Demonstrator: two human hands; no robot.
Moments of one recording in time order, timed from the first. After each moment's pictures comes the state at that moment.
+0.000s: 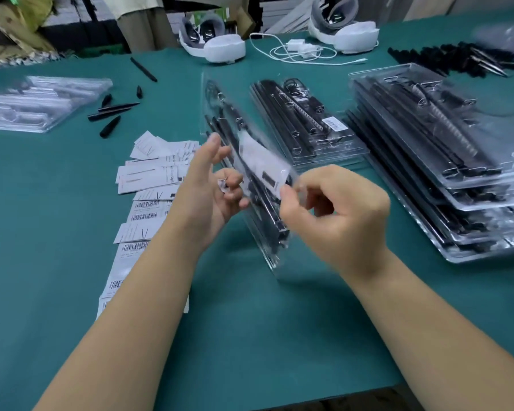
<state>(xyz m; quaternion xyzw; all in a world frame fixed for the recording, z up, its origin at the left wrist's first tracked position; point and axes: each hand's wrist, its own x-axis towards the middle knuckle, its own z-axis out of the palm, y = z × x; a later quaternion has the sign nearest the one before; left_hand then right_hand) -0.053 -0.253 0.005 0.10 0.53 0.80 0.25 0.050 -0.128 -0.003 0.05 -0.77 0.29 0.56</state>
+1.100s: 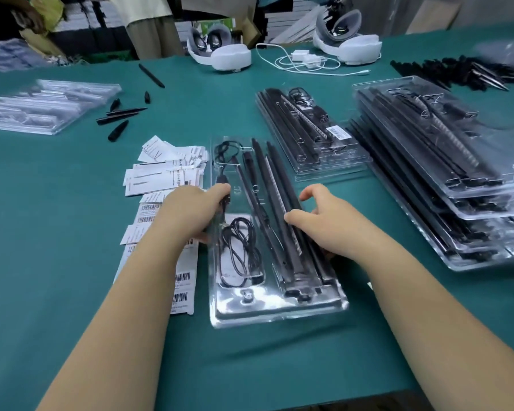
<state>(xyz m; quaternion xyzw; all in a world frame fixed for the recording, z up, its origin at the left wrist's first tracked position) -0.080 -0.283 -0.007 0.06 0.92 0.38 0.11 0.030 -0.095 -0.020 -0.20 -0.90 0.39 -0.02</state>
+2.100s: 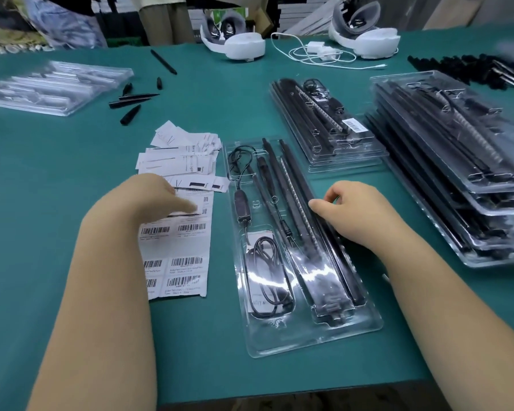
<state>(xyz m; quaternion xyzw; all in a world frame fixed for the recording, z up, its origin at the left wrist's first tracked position) -0.098 -0.348 0.014 0.05 0.98 0.13 0.16 0.028 -0.085 -0.025 -0.21 -0.94 0.28 0.05</state>
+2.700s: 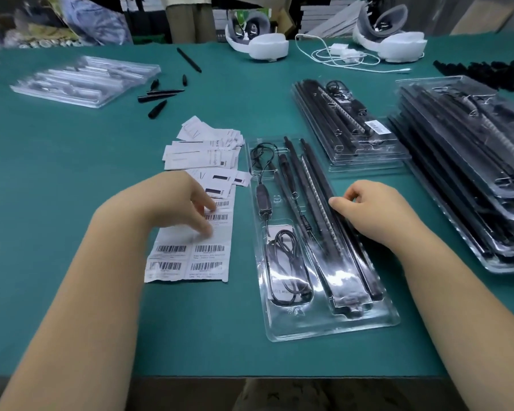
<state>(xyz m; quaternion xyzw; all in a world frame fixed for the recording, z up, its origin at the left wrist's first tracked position) -0.083 -0.367 0.016 0.21 0.96 0.12 0.17 0.023 -0.083 -0.030 -0.21 -0.94 0.26 0.06</state>
